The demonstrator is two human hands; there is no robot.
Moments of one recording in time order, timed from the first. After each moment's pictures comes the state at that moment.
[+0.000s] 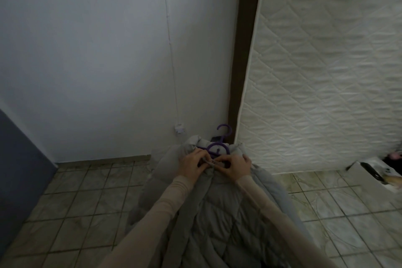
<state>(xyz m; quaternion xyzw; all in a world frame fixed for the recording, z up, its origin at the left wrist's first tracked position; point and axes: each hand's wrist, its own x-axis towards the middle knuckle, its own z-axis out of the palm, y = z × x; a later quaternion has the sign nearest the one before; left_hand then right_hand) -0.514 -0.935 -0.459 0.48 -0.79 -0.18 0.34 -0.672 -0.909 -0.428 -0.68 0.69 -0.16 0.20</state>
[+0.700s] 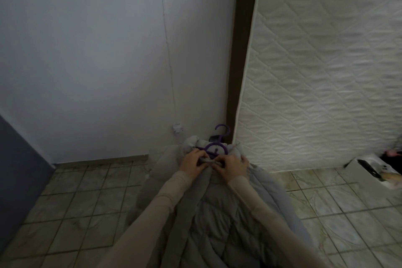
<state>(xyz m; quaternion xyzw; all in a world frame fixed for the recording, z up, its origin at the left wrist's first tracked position) -0.518 -0.946 -0.461 0.53 -0.77 -0.23 0.26 -0.665 -0.916 -0.444 -0.67 0.72 -0.13 0.17</state>
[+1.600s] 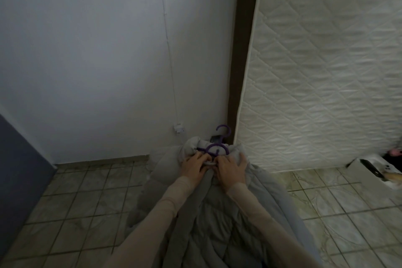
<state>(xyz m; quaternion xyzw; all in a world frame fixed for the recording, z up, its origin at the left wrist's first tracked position) -0.523 -0.940 -0.465 0.56 -0.80 -0.15 0.16 -0.658 -0.913 -0.472 -0.72 0.67 -0.16 0.07</state>
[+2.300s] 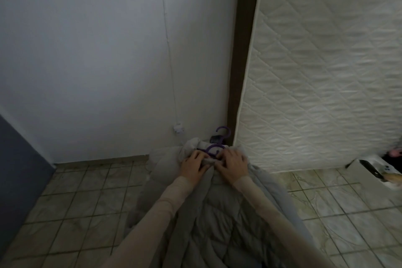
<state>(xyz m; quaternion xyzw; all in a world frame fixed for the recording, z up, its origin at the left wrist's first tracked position) -0.519 -0.945 -0.469 0.56 -0.79 -0.19 0.18 -0.671 -0.928 -0.454 -0.71 0.66 -0.18 0.15</state>
